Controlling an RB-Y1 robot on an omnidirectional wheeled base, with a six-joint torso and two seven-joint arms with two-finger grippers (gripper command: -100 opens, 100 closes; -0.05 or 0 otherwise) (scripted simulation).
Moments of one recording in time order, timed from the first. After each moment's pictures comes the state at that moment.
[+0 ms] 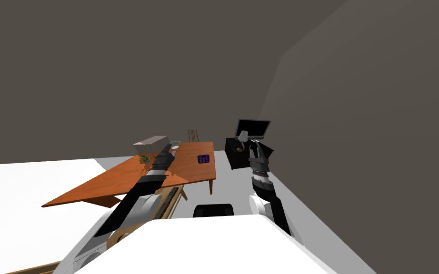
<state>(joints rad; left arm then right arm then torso) 0.48 0.16 0.12 -2.32 0.04 -0.09 -0.03 0.53 -0.04 0.06 -2.26 -0.09 -0.54 -0.02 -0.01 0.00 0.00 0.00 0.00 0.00</state>
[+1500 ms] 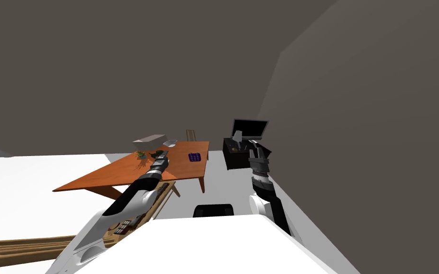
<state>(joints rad) 0.41 0.14 0.27 -2.22 0.07 0.28 -0.06 0.53 -0.04 0.06 -2.26 -0.09 -0.54 -0.02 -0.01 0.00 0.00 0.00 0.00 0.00</state>
